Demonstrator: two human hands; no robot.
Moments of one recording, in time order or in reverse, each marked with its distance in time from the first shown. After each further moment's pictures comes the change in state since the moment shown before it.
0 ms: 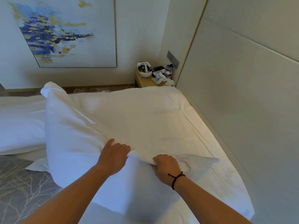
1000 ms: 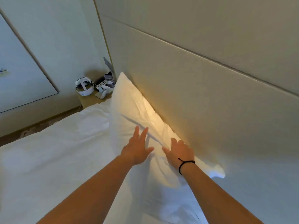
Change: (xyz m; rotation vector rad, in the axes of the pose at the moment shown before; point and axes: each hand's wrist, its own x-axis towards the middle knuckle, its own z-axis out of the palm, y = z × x) left_hand 0.396 0.426 -0.034 -0.340 -0.202 0.046; right_hand 0.007 0.489 -0.134 0.120 0.113 0.657
